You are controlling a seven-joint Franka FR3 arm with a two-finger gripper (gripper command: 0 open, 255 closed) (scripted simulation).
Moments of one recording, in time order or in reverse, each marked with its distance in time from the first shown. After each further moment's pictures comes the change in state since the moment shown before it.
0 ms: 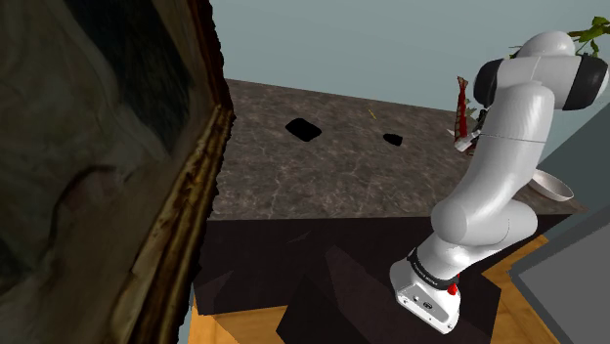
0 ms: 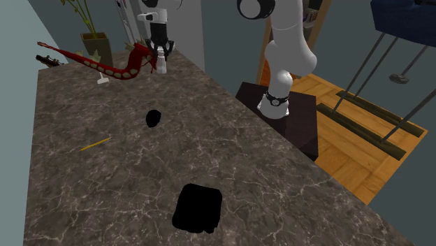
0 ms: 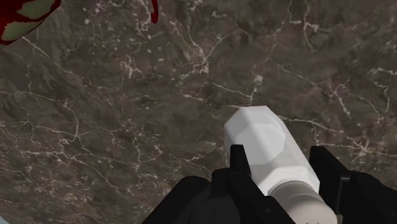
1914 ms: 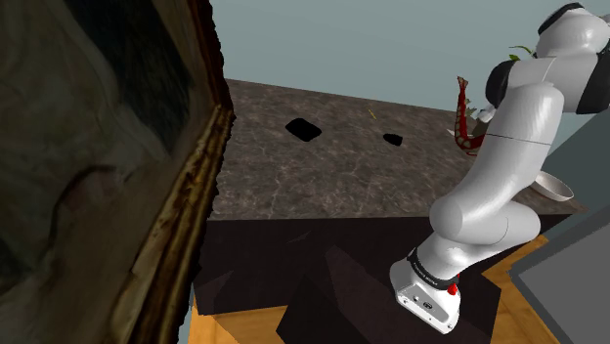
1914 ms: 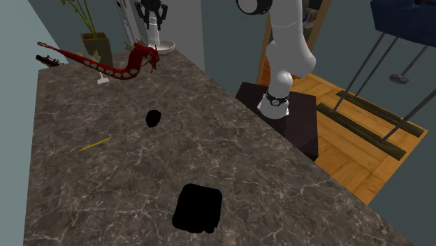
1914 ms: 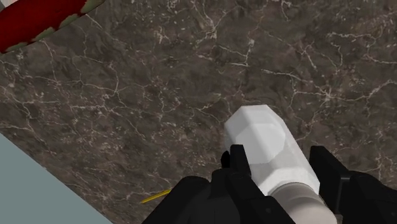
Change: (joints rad) arm -0.094 -0.033 -0.020 0.370 -0.048 -0.338 0.140
